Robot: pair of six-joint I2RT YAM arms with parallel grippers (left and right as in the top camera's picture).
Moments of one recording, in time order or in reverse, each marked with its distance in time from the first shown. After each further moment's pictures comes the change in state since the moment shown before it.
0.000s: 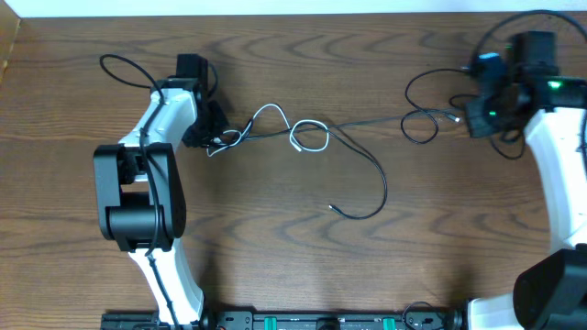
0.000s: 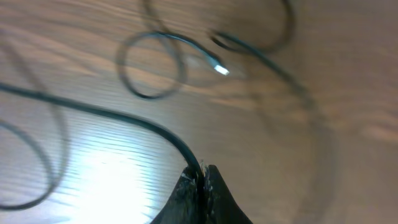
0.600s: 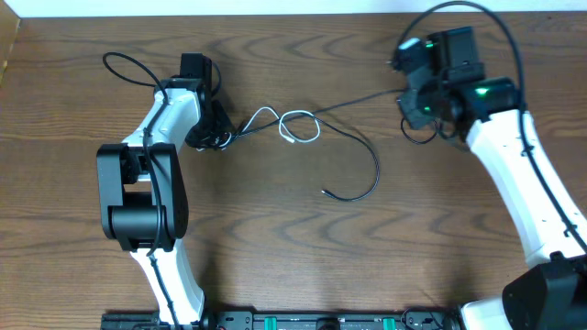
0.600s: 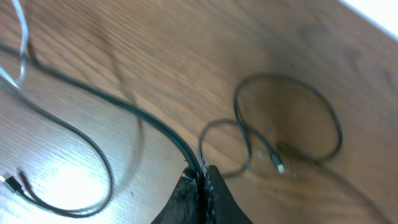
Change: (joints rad) left arm -0.022 0.000 -0.001 0.012 -0.027 0.000; right arm 0.315 0.001 0.001 0.180 0.001 -0.009
